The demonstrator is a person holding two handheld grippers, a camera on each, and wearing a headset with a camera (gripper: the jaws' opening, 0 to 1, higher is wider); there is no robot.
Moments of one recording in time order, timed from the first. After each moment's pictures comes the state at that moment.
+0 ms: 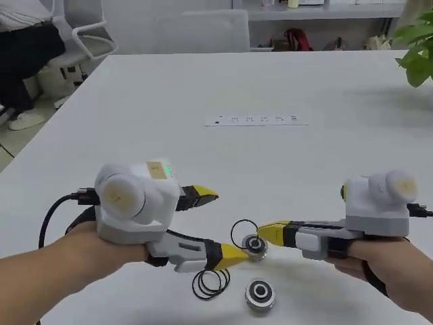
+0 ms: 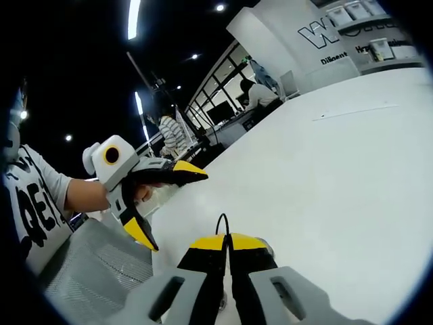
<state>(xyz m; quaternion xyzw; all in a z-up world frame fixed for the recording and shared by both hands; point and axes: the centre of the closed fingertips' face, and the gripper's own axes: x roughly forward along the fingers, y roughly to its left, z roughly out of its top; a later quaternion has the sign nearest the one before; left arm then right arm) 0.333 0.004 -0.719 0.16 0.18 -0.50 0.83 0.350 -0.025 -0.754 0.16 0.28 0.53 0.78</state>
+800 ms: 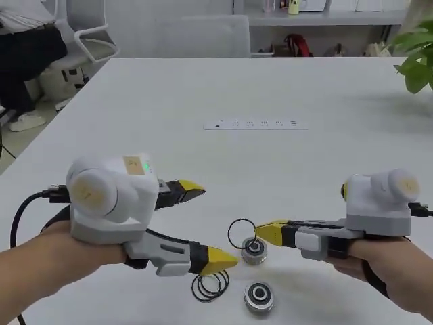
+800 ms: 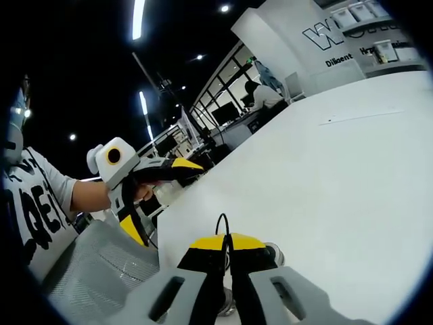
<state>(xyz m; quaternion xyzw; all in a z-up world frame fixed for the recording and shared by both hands) 0.321 0.021 -0.701 0.16 0.17 -0.50 0.83 0.339 -0.018 -0.737 0.16 0.28 0.54 0.78</state>
